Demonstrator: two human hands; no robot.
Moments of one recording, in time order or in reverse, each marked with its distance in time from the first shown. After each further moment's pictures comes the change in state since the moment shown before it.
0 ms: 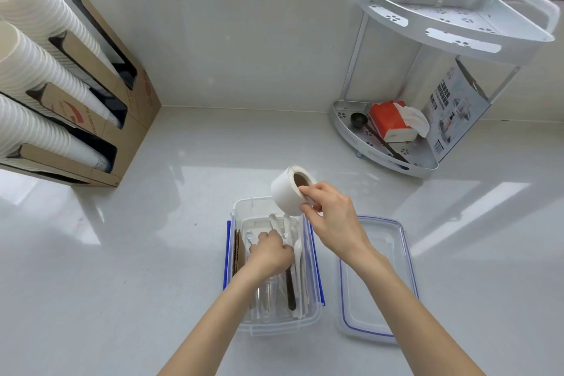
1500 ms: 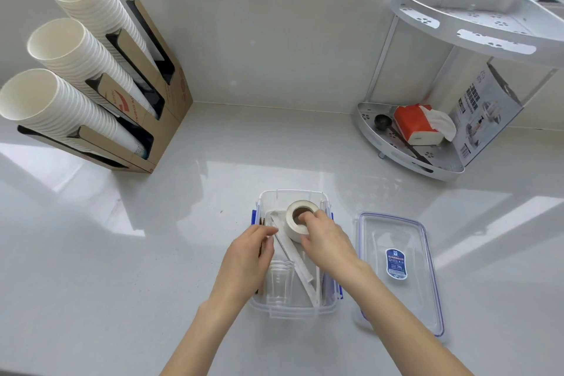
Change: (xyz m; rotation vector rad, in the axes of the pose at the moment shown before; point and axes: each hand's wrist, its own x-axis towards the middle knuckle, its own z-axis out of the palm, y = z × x) left_hand -0.050 -0.069 -0.010 -0.177 0.600 0.453; right_hand -0.023 -0.004 0.053 -0.311 -0.322 0.132
